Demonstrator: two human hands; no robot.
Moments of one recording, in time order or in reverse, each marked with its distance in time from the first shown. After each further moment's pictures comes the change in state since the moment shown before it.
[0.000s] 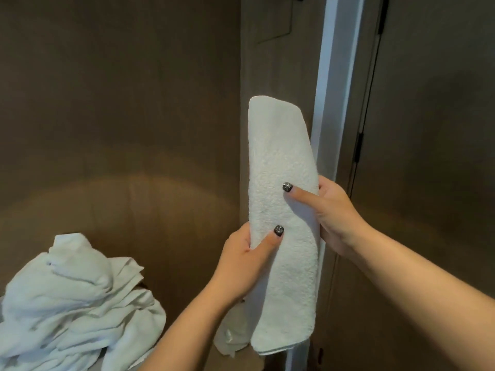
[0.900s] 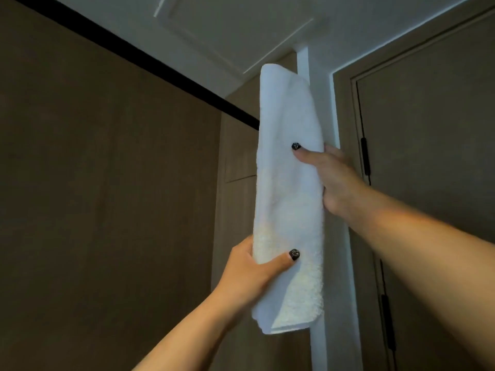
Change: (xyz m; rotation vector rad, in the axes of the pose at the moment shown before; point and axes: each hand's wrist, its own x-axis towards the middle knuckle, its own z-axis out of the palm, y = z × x) left_hand 0.357 0.063 0.029 -0.085 -0.056 0.226; right_hand 0.334 -0.177 -0.088 0.083 0.109 -0.546
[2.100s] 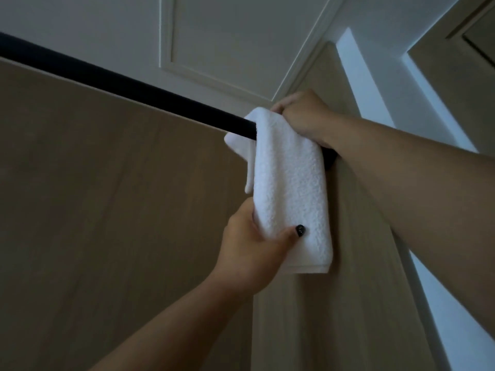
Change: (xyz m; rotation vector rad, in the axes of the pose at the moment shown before) left_hand 0.251 -0.005 -0.062 0.596 0.433 0.570; right_hand 0.305 0.036 0.059 -0.543 -0.248 -0.614
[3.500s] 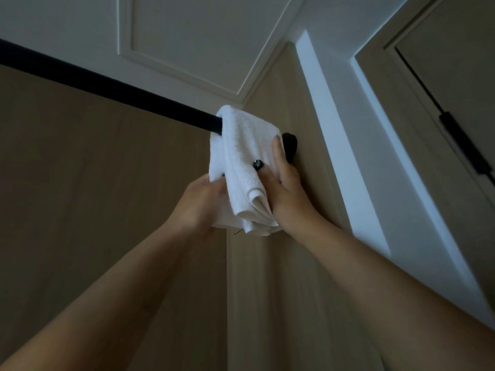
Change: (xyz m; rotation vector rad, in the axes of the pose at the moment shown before) left_hand 0.030 0.028 -0.029 -0.206 -0.073 -0.233; right_hand -0.147 0.032 0.043 0.348 0.046 0.054
